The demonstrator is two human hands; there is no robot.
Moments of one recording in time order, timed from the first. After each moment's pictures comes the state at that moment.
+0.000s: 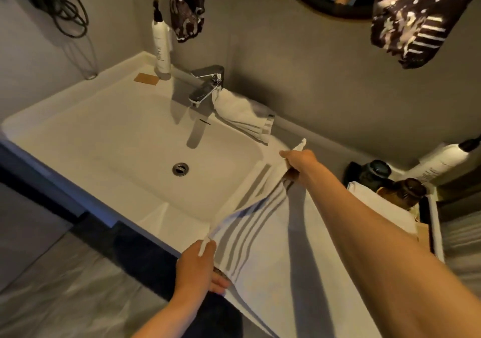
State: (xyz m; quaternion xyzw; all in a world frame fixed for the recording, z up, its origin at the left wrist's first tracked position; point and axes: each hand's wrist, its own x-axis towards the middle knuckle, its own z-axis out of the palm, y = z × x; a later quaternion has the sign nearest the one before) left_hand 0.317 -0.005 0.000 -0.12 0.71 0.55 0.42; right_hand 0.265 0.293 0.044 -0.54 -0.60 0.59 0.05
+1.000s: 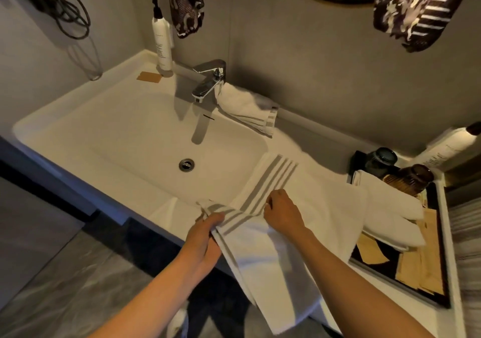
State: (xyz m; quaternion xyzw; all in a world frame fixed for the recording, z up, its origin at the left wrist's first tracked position) left_hand 0.275 0.003 -0.030 -0.21 0.42 0.75 0.47; right_hand 0.339 0.209 -0.073 -0.32 -0.91 0.26 -0.03
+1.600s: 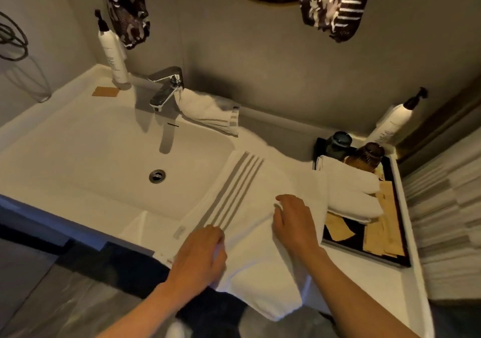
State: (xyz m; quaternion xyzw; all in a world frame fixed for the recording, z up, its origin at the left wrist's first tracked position) left_hand 0.304 -0.005 -0.051 0.48 0.81 0.30 0.12; right_hand 0.435 0.220 -0.064 -0.36 -0.91 0.15 0.16
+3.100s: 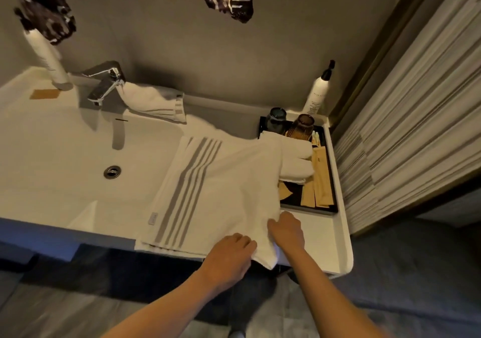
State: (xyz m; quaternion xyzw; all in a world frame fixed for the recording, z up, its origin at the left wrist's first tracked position) left_hand 0.448 0.069 -0.036 0.71 0.69 0.10 0.12; right_hand 0.556 0.210 -0.015 -0.63 -0.67 0.40 0.03
